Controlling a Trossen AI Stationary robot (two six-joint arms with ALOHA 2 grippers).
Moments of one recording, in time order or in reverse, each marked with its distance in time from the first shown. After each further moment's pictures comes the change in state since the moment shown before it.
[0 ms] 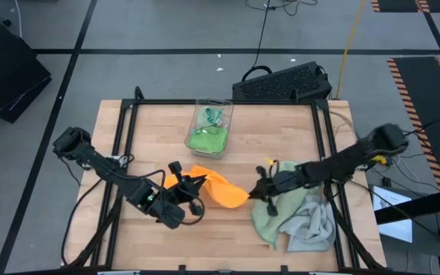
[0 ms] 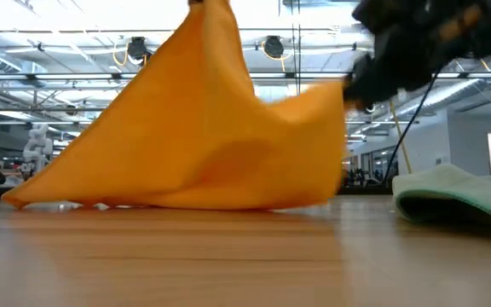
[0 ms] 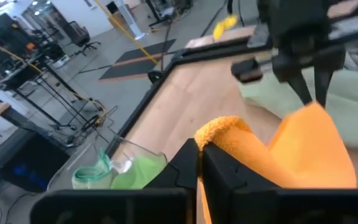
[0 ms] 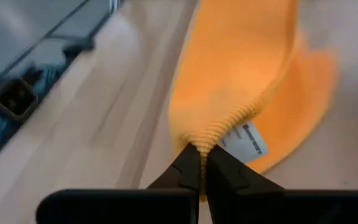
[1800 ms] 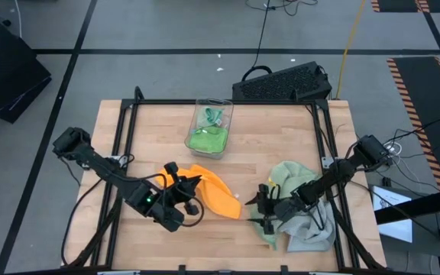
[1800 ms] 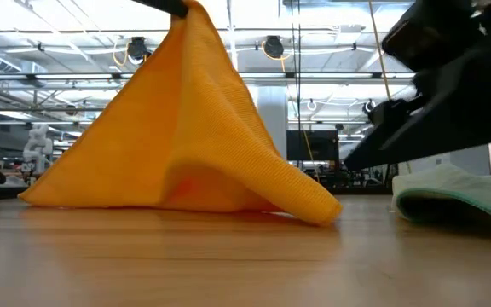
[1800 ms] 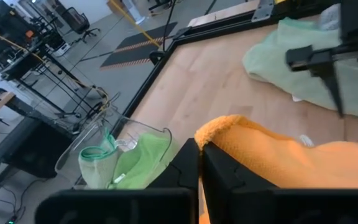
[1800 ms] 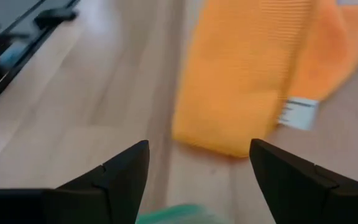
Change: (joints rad) left arm -0.026 0.000 0.000 -0.192 0.003 -0.148; right arm 0.252 0.324 0.000 0.236 0.343 0.193
